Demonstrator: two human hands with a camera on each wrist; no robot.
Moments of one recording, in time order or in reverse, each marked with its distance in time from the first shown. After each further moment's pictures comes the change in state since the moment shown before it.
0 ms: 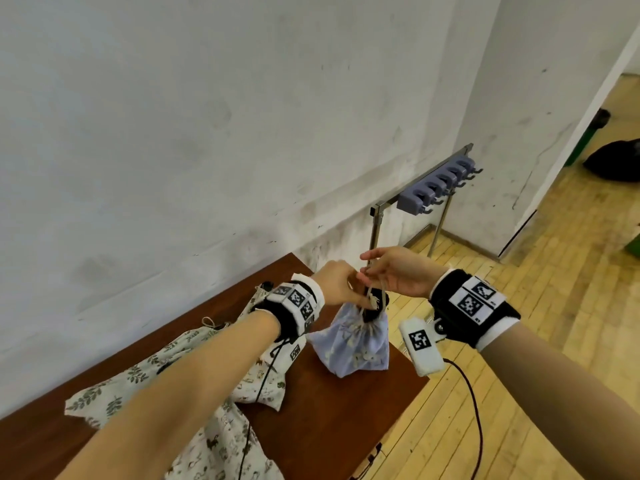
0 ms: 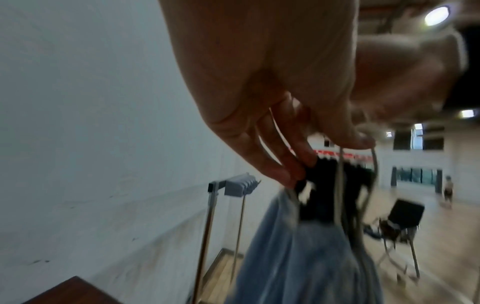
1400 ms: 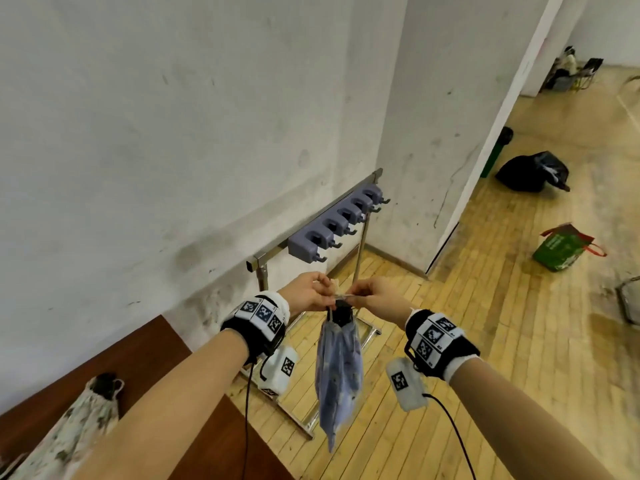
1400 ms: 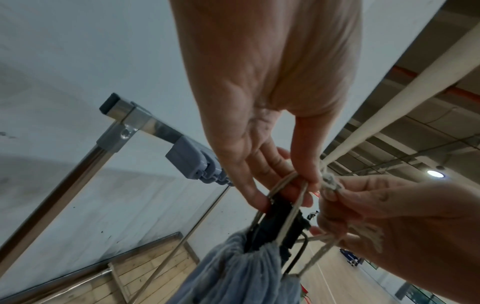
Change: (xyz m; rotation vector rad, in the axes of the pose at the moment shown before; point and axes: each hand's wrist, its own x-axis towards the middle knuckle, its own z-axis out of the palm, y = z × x) left_hand 0.301 0.103 0.047 -0.858 -0.105 -0.053; right_hand 0.079 -0.087 -0.304 -0.932 0.324 -0.305
